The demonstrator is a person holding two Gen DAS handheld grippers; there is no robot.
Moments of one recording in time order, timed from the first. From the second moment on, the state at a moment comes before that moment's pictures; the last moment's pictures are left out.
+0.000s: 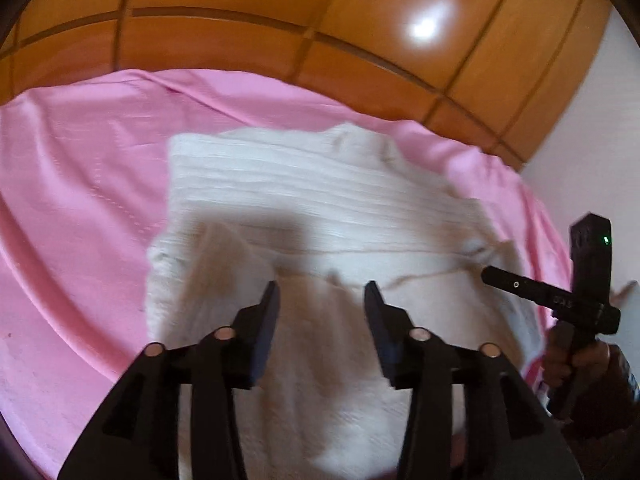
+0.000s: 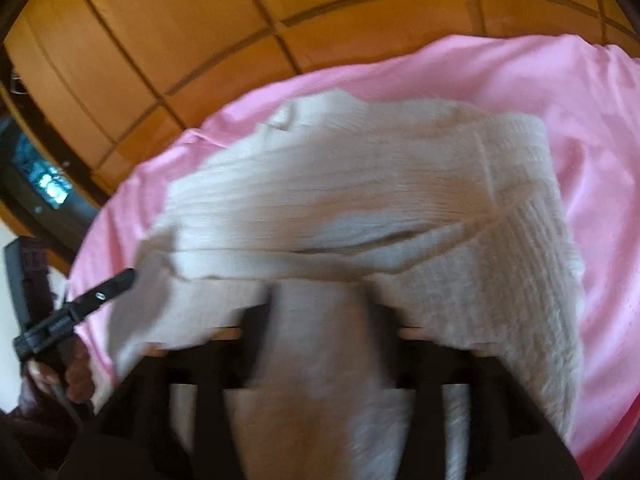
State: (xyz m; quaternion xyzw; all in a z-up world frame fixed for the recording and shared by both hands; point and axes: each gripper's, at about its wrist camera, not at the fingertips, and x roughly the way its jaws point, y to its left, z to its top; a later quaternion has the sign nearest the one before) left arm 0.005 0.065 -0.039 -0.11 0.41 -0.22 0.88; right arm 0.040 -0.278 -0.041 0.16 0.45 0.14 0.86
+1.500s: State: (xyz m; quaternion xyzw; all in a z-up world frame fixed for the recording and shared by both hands) left arm 0.037 0.060 -0.071 0.03 0.44 -0.12 0.89; right arm 0.064 -0.228 -0.073 0.09 0.46 0.12 0.87
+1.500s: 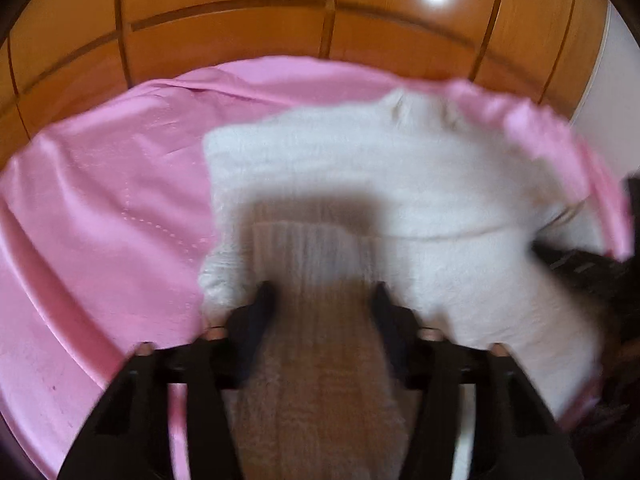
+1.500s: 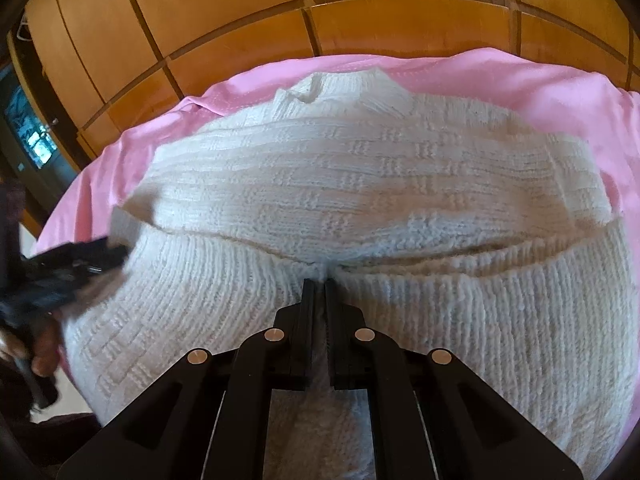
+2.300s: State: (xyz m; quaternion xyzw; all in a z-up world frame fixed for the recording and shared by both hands) left arm 0.010 0.064 -0.040 0.03 0.37 -0.09 0.93; right arm 0.018 -0.342 -0.038 0.04 0.45 -0.01 0.89
